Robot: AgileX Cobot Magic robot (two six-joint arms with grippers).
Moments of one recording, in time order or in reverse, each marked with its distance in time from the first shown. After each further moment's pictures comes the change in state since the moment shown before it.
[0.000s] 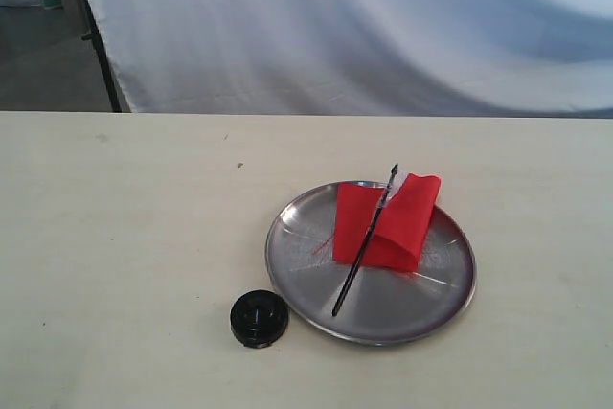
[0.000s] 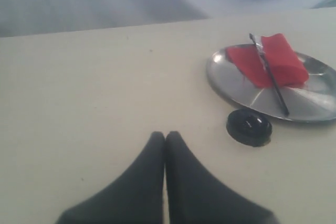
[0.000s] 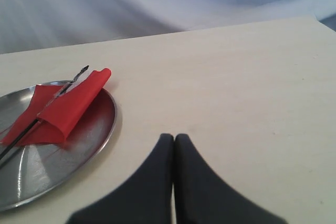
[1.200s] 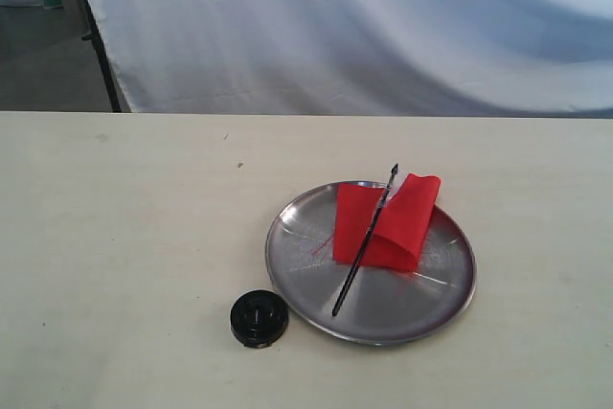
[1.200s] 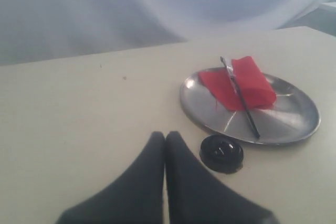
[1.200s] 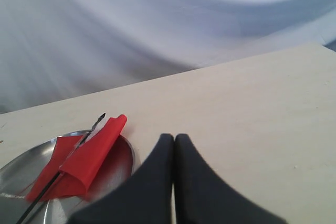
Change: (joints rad) left arm -0.102 0.125 0.000 0.000 -0.208 0.000; right arm 0.000 0.000 0.000 0.000 -0.132 0.116
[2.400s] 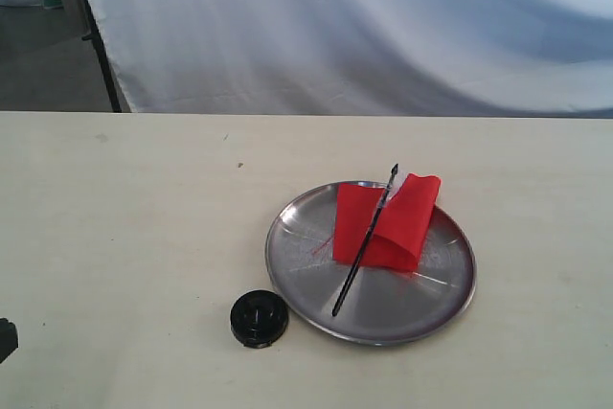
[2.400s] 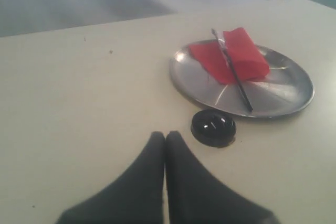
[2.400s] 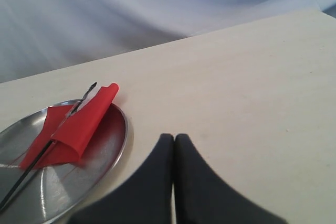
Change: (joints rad) left arm -0.049 0.198 0.000 0.061 -0.094 -0.067; right arm 0.000 0.000 0.000 0.000 0.106 0.008
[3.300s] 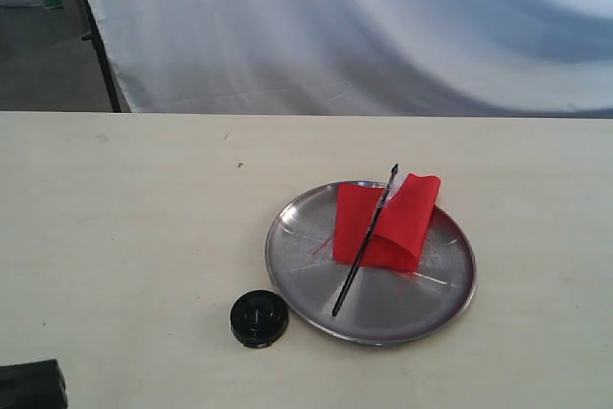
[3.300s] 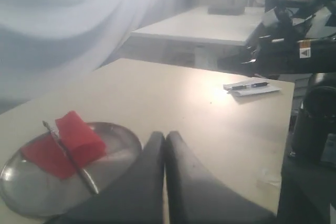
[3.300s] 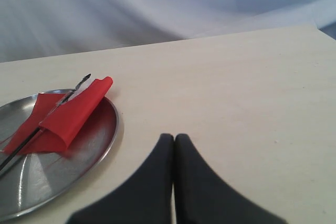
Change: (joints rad) left arm -0.009 0.002 -0.198 1.615 -0.603 -1.489; right arm 0.000 0.000 0.000 0.000 0.000 -0.121
